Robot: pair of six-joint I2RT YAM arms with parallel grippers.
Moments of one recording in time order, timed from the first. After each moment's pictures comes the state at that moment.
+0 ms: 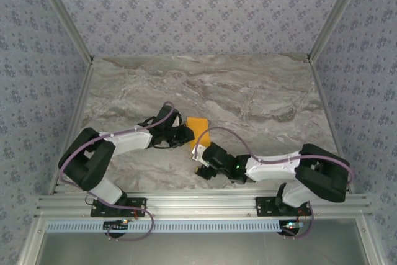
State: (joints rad) left arm -0.65 1.57 0.74 -0.06 0.39 -0.98; right arm 1.15 1.45 0.54 0.09 0.27 -0.11
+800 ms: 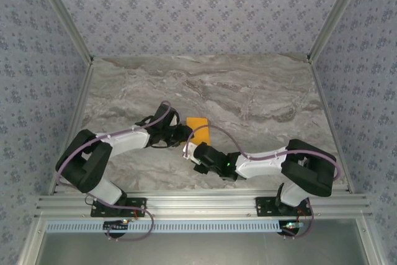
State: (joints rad) left arm -0.62 1.54 0.74 -0.11 0.39 -0.96; right arm 1.16 1.56 0.63 0.13 0.26 -0.14
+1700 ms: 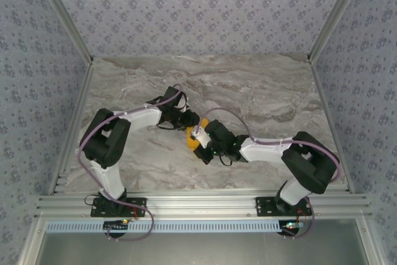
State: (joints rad) left arm -0.57 1.86 1.12 -0.27 0.52 -0.72; right arm 0.88 1.57 0.70 0.06 -0.28 0.05
